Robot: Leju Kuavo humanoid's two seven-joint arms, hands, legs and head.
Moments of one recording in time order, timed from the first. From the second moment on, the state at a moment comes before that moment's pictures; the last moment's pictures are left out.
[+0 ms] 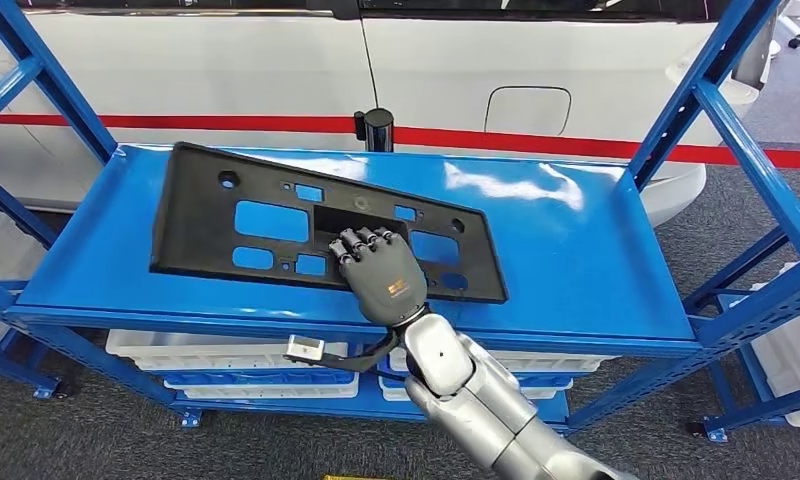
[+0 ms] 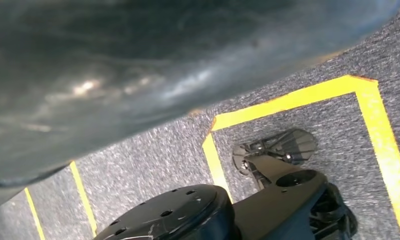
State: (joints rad) left arm -0.05 -0.04 -0.03 -0.18 -0.30 0.11 -0.14; right arm -0.45 0.15 0.76 -1.15 1.33 -0.66 0.15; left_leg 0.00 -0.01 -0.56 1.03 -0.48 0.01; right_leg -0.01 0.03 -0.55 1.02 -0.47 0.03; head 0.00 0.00
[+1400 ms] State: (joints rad) left arm -0.04 -0.05 0.00 -0.18 -0.30 0.18 -0.21; right arm -0.23 -0.06 0.60 -1.99 0.33 -0.46 -0.41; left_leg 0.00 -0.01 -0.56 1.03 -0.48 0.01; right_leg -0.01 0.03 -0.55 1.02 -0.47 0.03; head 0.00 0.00
